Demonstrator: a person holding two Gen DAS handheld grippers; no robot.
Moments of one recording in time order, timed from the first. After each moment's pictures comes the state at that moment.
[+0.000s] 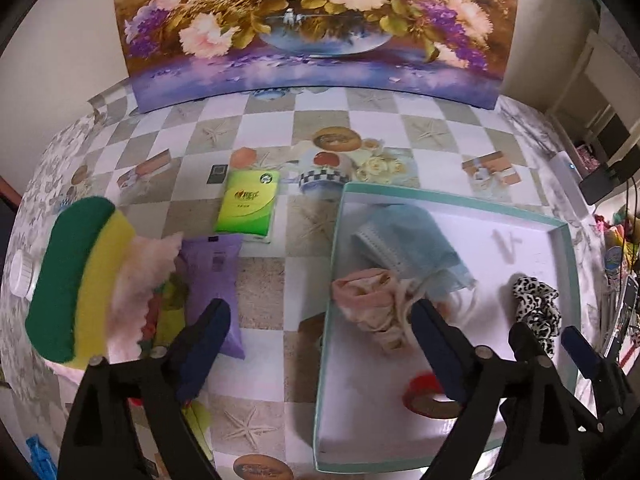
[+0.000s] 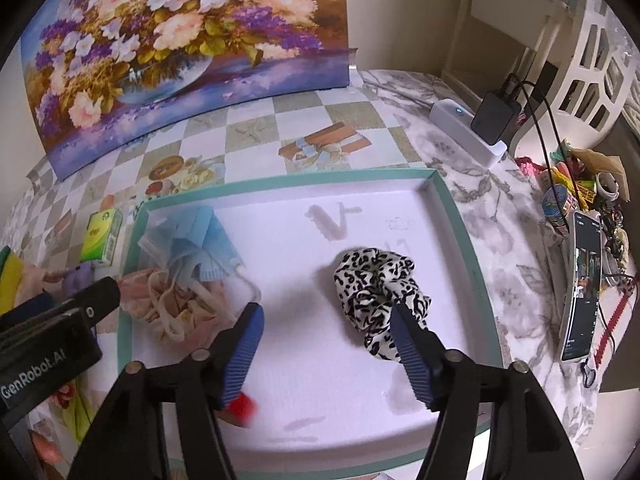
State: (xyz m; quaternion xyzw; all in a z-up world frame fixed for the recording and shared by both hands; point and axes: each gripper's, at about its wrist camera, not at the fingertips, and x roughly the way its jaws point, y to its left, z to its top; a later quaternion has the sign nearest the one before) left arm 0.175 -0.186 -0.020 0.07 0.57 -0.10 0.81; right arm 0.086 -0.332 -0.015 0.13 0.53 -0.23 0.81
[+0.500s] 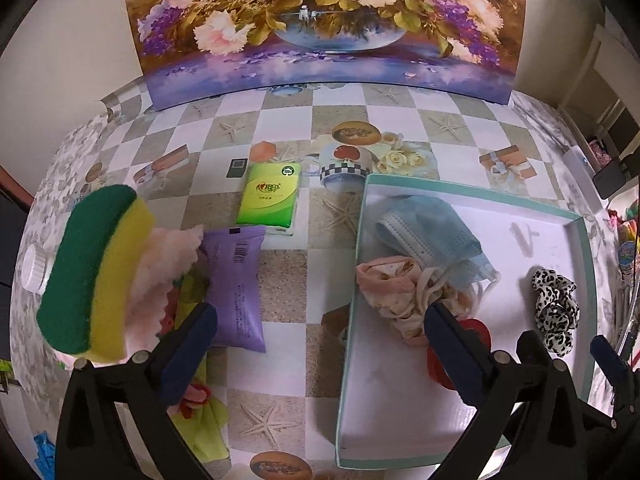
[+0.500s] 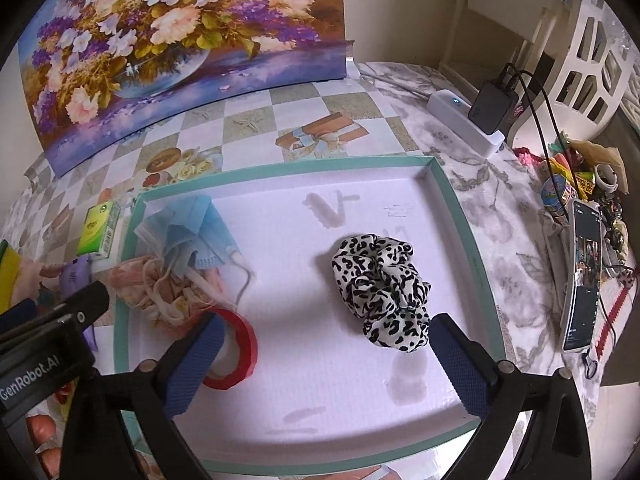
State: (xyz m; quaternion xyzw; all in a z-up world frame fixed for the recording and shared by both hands) left arm 0.170 -0.177 -0.022 0.09 0.57 -0.08 0.82; right arm 0.081 -0.331 -0.019 0.13 0.53 -0.23 0.80
